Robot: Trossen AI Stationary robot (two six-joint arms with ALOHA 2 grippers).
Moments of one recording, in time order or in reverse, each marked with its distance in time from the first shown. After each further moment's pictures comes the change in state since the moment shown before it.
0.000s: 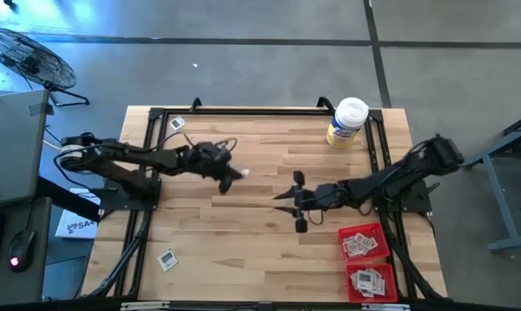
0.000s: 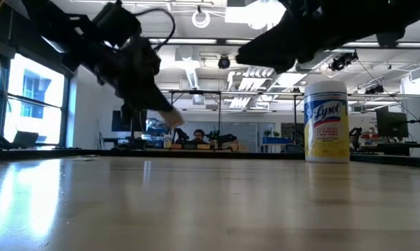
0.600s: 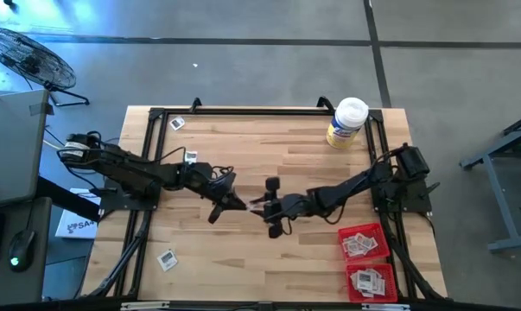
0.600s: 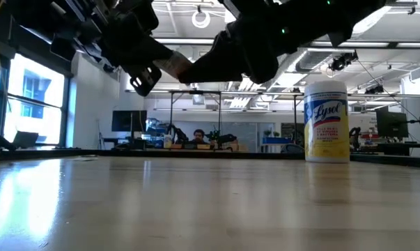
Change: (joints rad) left arm -0.267 0.021 0.002 0.248 0.113 0.127; right arm -0.003 0.328 0.341 -0.119 0.082 -0.271
